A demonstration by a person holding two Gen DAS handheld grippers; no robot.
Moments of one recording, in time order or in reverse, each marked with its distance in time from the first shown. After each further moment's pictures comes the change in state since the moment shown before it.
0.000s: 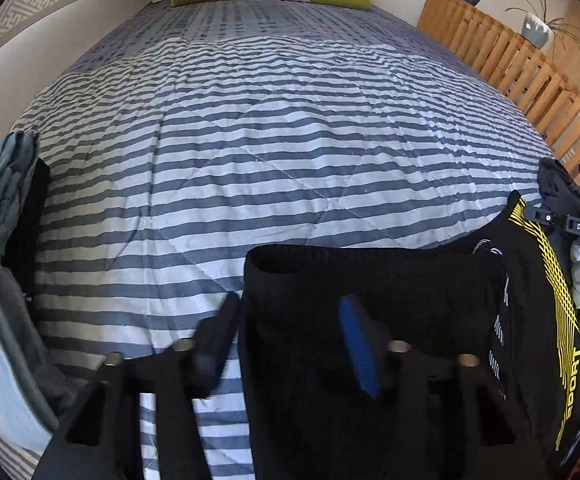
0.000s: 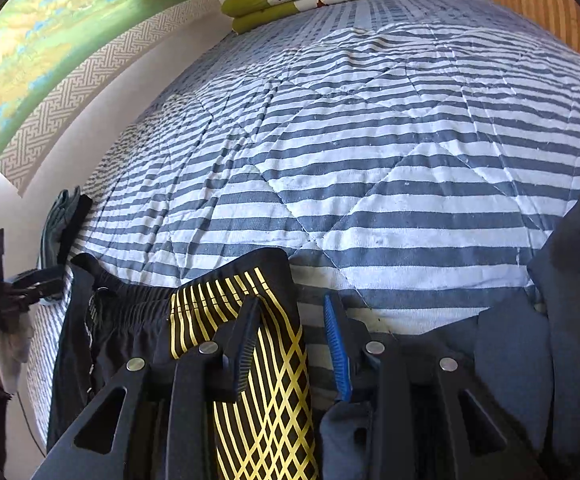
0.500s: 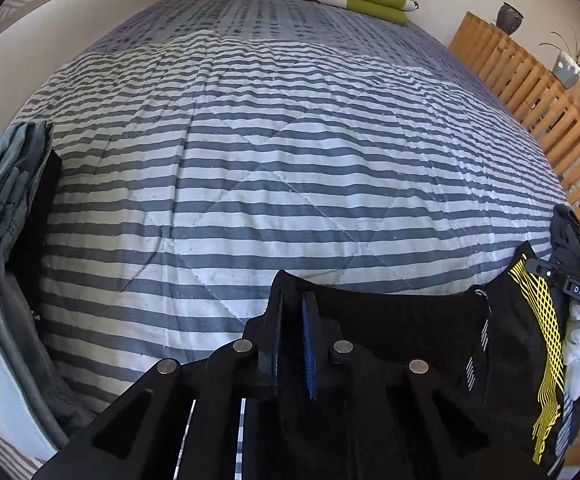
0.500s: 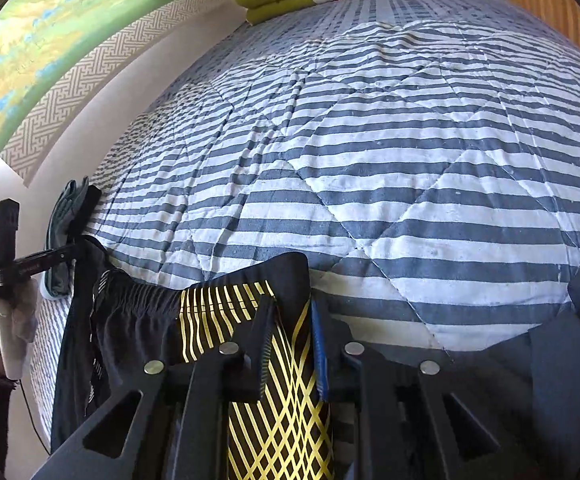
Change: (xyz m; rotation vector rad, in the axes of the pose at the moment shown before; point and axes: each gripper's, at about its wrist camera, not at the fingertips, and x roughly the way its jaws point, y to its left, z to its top) left arm 0.000 0.025 0.032 -0.130 -0.012 0.006; right arm 0.017 0.031 0.007 -0.047 0.025 0.005
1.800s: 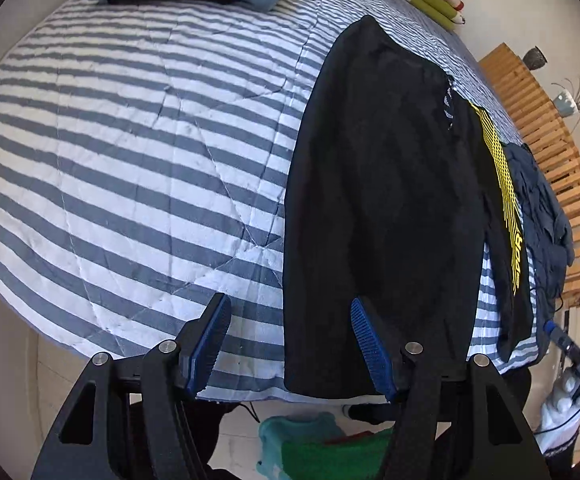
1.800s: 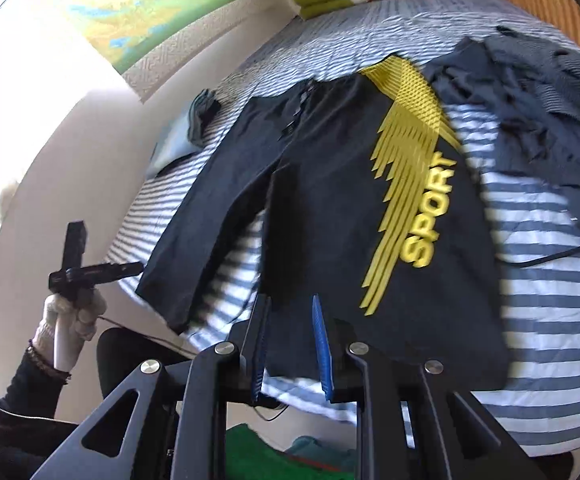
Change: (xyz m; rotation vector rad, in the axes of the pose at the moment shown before) left arm -0.172 0.035 -0.407 -0.365 0.114 -0.096; right arm -0.205 0.134 -0.324 -0.032 0.018 0.161
